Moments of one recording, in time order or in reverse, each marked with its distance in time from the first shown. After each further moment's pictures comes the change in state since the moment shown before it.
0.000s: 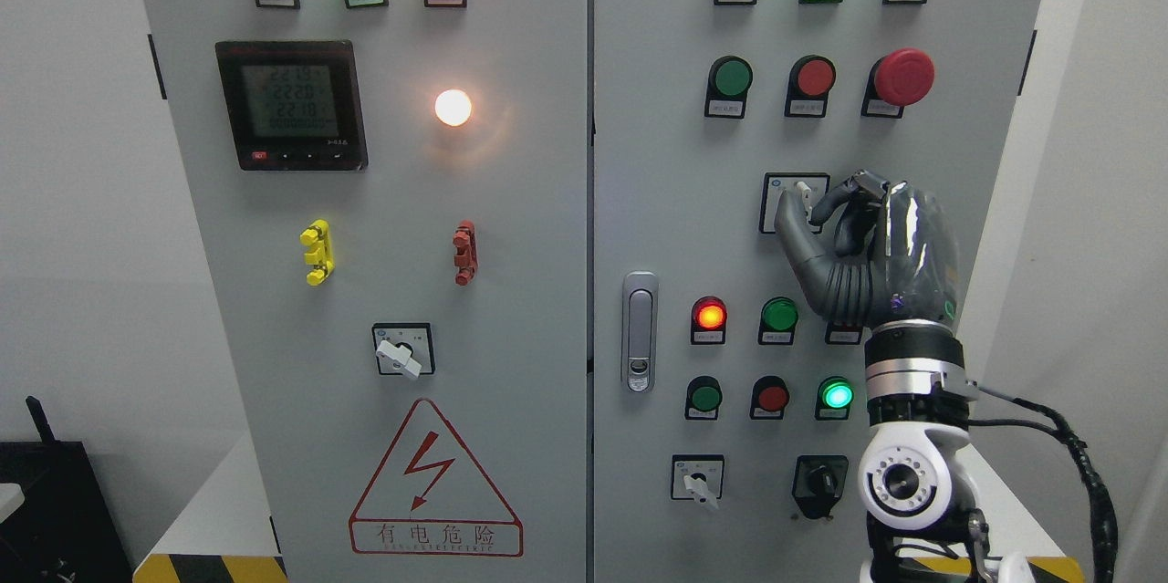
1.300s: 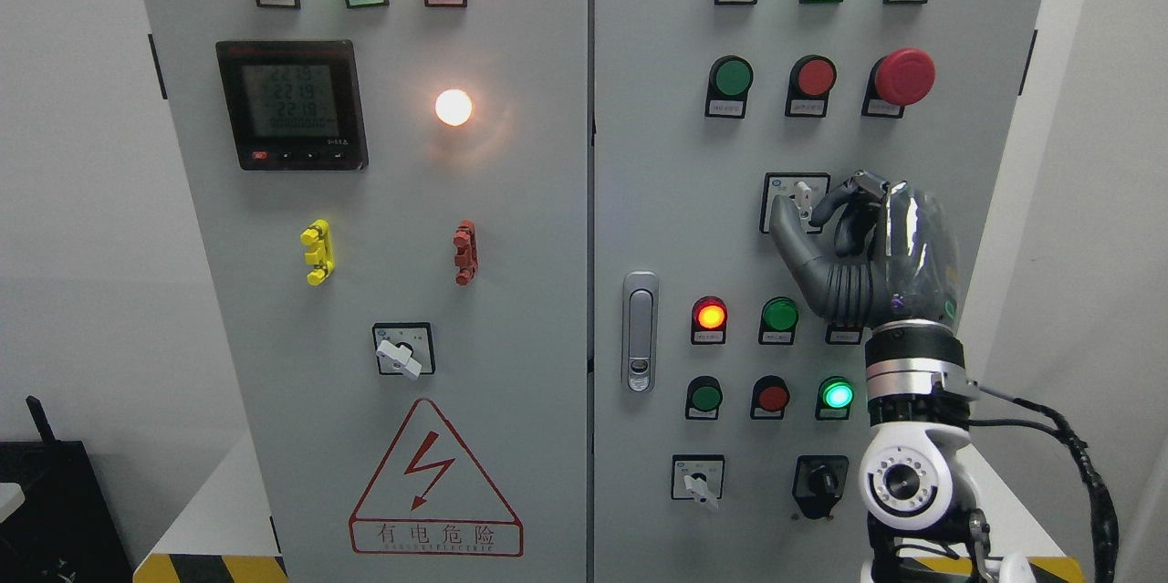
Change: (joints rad) left arm 0.000 0.000 0.000 0.000 0.000 0.000 0.000; right arm 0.002 -0.003 0.000 -0.002 0.000 -0.005 0.004
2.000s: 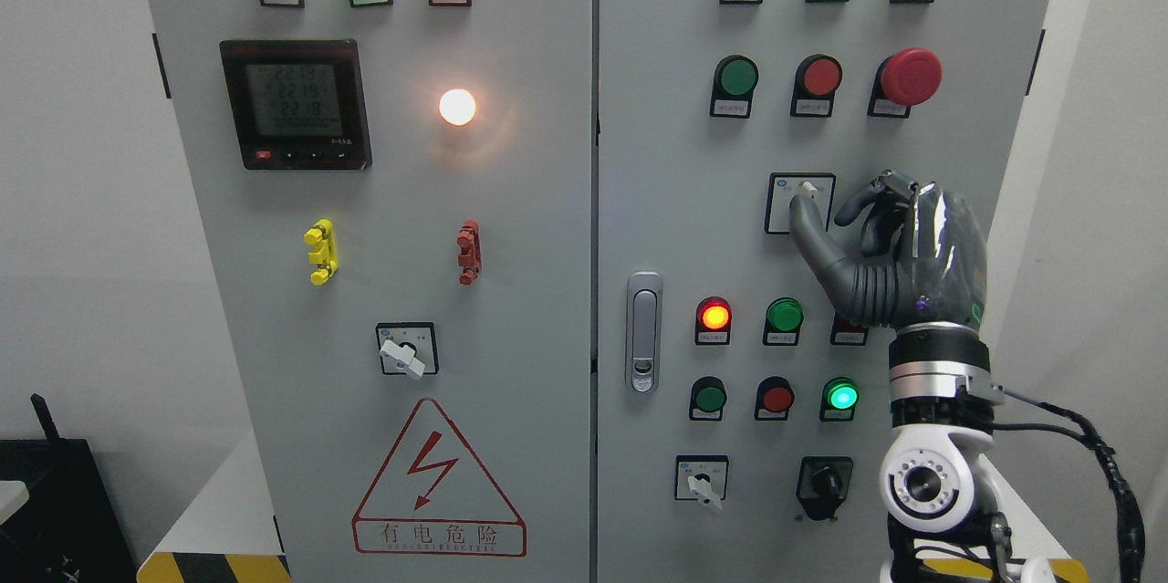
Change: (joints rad) left arm 0.000 0.000 0.000 0.000 0.000 0.000 0.000; right arm 0.006 -0.021 -0.030 -0.005 -0.003 -0.009 -0.010
